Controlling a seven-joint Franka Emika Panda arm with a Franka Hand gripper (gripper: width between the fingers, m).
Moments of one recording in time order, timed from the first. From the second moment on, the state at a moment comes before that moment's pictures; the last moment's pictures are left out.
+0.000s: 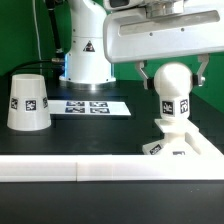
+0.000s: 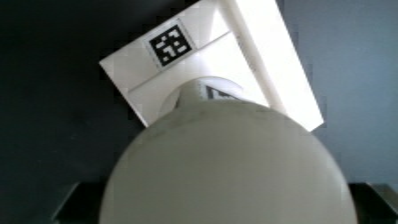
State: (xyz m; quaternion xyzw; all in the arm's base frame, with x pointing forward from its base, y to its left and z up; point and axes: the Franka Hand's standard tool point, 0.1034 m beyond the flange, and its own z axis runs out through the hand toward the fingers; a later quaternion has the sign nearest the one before) arm 0.607 0.089 0.121 -0.96 0.27 -0.03 0.10
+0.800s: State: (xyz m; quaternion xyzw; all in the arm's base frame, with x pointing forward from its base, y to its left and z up) arm 0.612 0.090 0.118 -0.80 0.58 0.08 0.13
